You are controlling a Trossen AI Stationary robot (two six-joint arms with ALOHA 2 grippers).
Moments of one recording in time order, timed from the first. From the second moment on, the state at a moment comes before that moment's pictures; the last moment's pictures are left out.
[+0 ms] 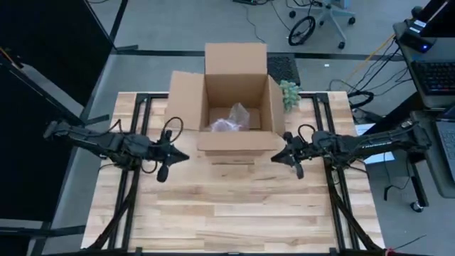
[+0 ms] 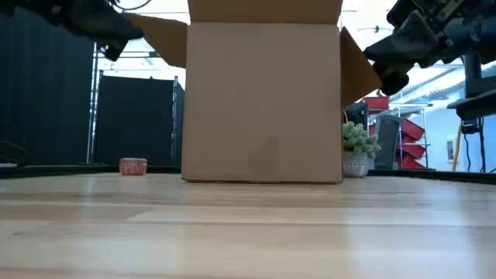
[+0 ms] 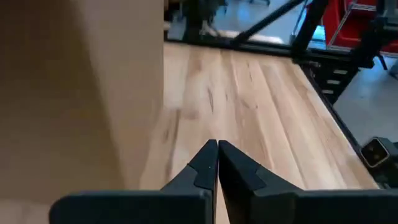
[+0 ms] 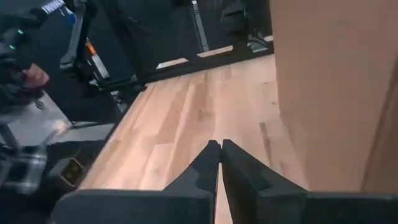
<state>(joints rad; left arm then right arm) -0.21 0.67 0.49 -0.21 -0.13 -0.18 0.02 0.72 0.27 0.23 -0.12 0.21</state>
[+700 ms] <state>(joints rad) -0.12 0.22 0.10 -0.03 -0.09 -0.16 -0.07 0.37 0.02 0.31 -0.07 0.29</state>
